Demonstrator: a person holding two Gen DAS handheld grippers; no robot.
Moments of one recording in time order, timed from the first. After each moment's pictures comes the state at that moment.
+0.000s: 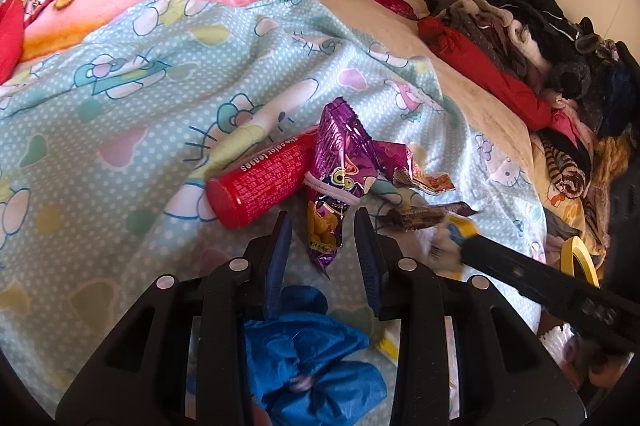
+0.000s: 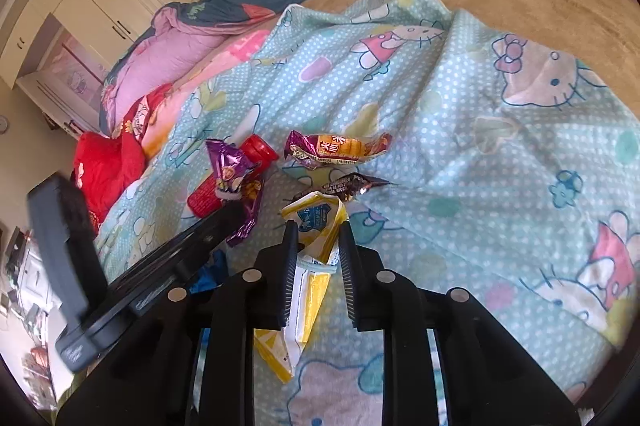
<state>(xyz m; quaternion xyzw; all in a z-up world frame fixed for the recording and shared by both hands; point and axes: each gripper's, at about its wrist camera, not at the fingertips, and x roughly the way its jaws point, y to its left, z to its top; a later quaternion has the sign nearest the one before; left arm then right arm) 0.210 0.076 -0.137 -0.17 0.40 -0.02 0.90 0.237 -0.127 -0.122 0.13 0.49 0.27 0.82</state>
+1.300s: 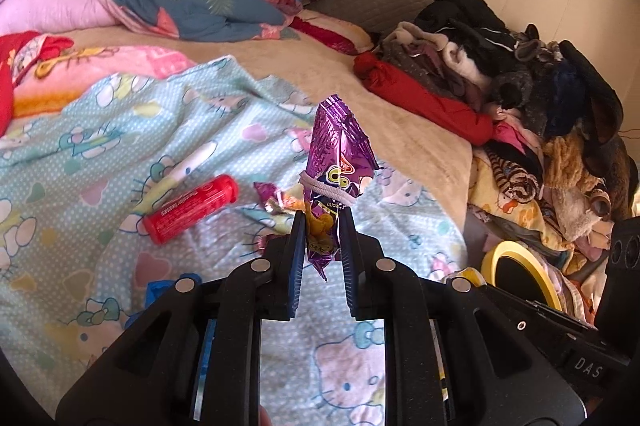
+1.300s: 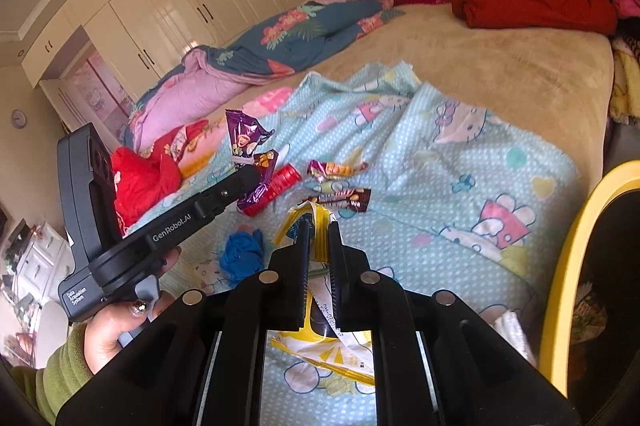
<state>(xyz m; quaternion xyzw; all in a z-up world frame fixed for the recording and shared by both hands) 0.165 0.012 -0.059 -0.16 0.32 -0.08 0.93 0.148 -0.199 -0.050 0.14 0.39 0.28 0.87</state>
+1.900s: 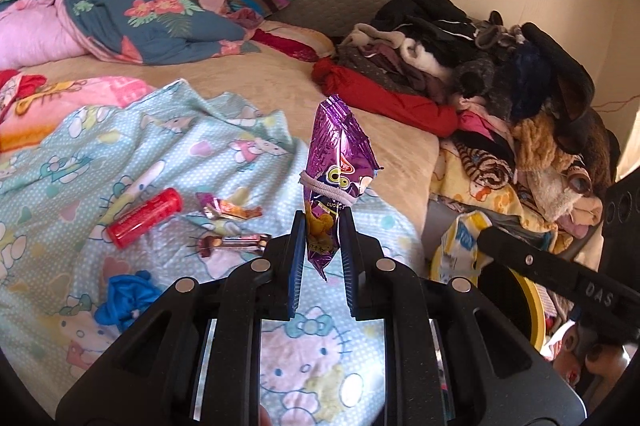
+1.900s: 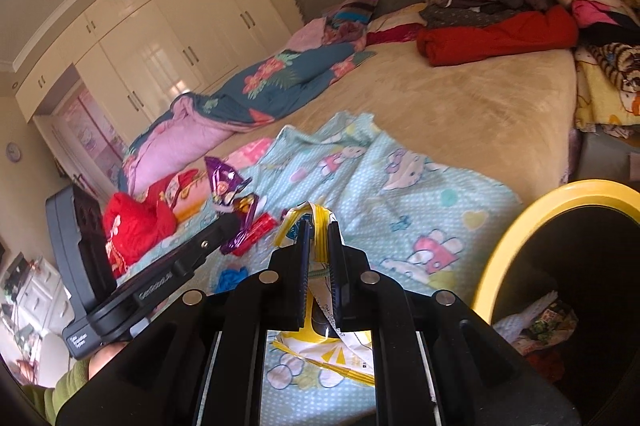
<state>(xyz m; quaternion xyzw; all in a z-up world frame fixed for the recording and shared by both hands) 0.143 -0.040 -0.030 -0.13 0.30 -0.12 0.94 0.139 -0.267 -0.015 0.18 0.34 0.23 0.89</state>
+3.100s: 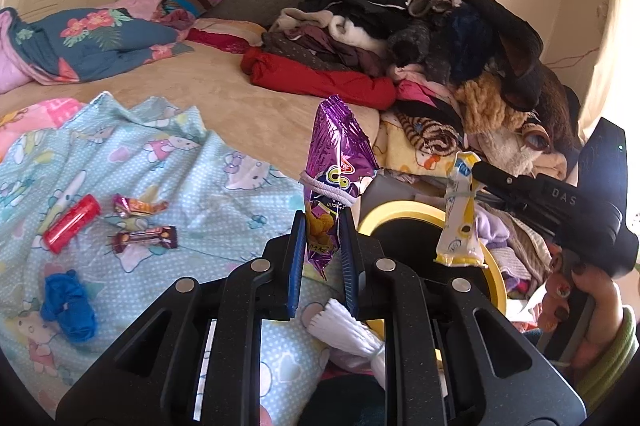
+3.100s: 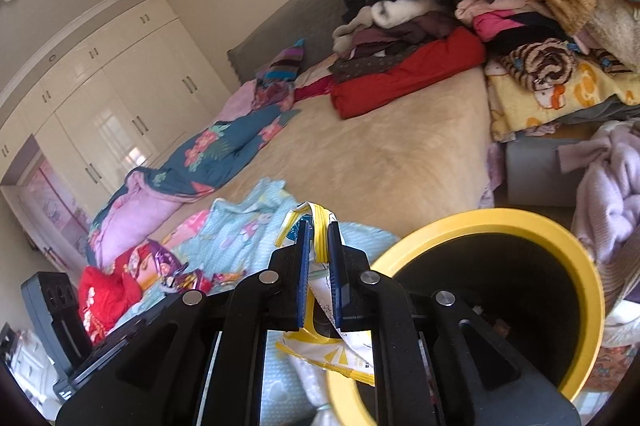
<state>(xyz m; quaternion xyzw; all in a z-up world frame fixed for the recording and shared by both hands) 0.125 -0.123 -0.019 -0.08 0.31 -0.22 0.92 0.118 -0.401 -0.002 0.24 0.28 0.11 0.92</state>
